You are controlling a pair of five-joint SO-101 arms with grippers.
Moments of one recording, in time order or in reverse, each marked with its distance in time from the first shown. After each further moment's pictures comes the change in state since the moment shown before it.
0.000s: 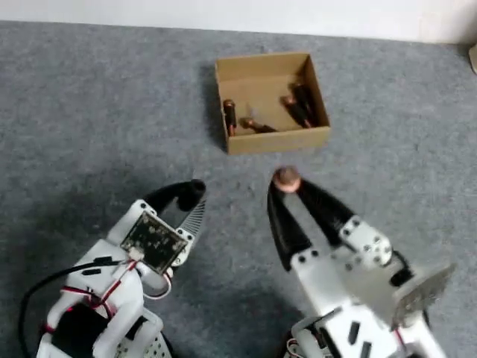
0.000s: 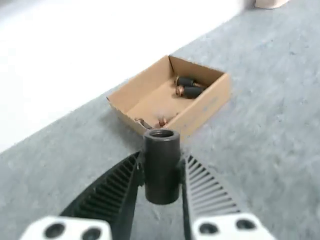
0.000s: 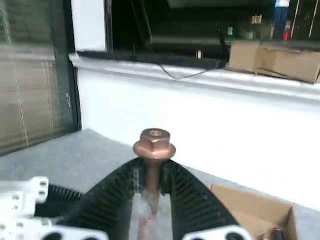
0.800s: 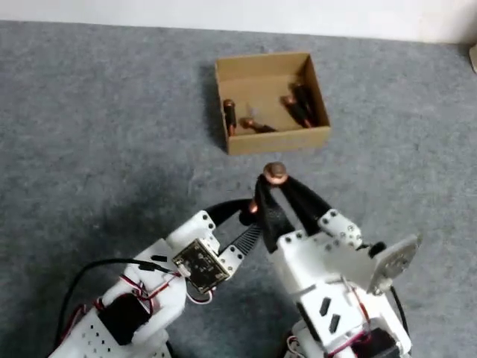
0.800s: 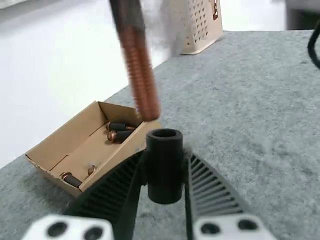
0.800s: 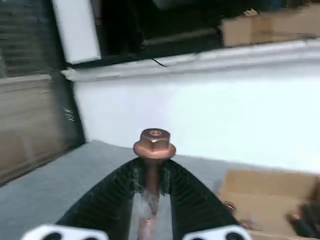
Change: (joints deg) left arm 17.1 -0.8 21.2 -27.3 2.1; right arm 3.1 -7.7 18.5 -11.9 -10.7
